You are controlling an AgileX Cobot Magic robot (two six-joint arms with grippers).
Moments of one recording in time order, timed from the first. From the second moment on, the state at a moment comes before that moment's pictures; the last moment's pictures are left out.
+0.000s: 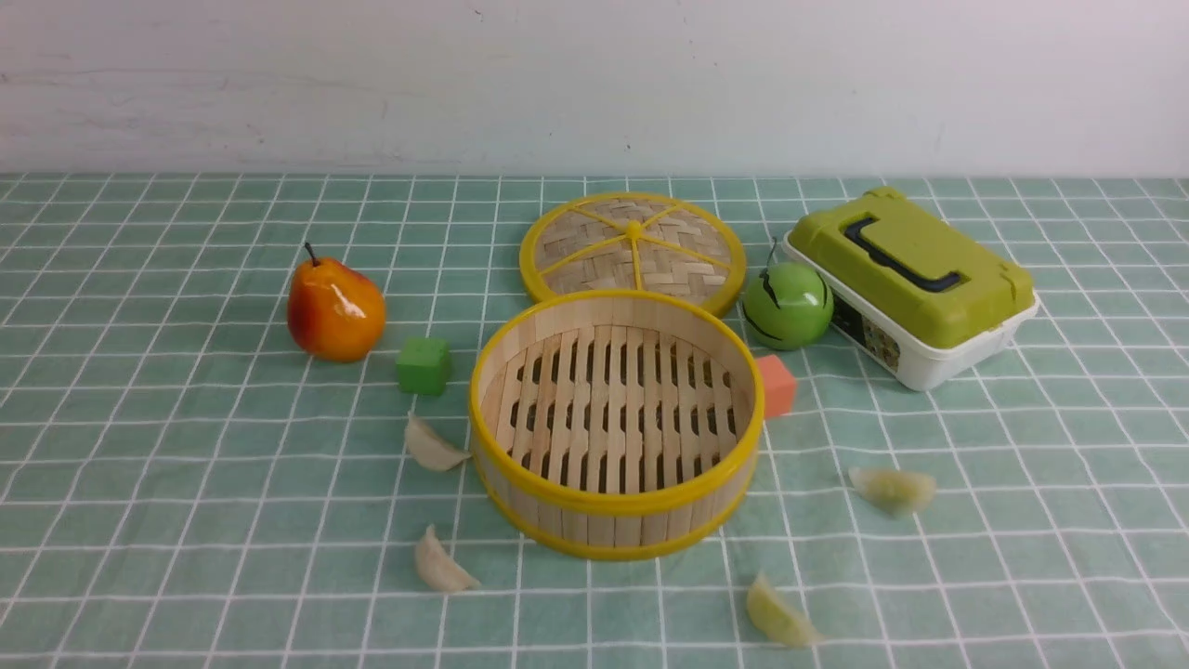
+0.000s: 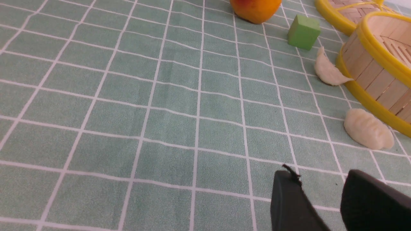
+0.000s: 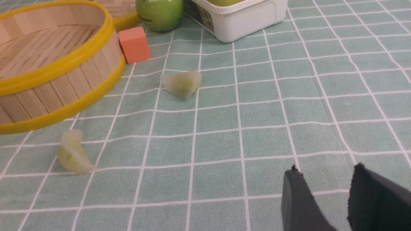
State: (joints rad) right arm 0.03 -0.01 0.02 0.10 0.39 0.07; left arm -0.05 -0.01 0.03 -0.07 0.38 -0.21
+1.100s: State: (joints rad) right arm 0.03 -0.01 0.02 0.09 0.38 0.07; left arm -0.05 -0.01 0.03 -0.07 0.38 -0.21
